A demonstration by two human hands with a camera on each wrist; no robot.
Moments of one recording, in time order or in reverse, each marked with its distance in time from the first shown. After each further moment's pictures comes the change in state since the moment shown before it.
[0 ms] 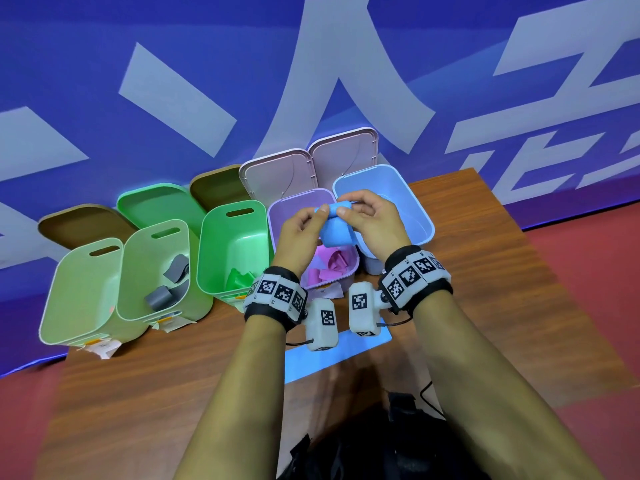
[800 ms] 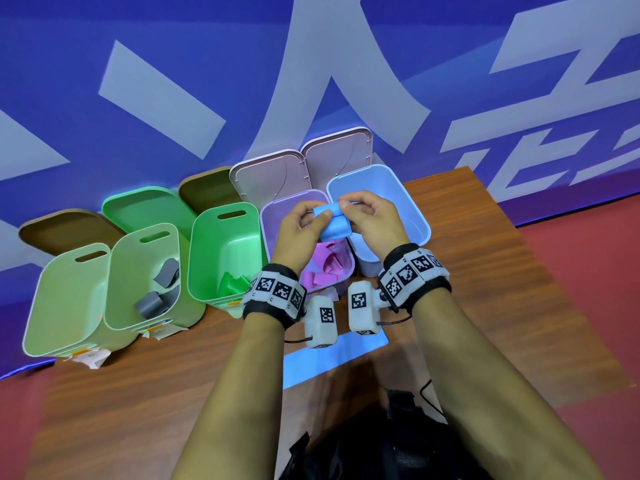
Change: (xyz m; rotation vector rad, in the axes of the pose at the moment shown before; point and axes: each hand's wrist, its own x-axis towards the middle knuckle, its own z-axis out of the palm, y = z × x) left_hand 0.018 -0.002 0.006 0.015 -0.022 0.028; right_hand 0.022 0.012 -0.006 0.009 0.066 0.037
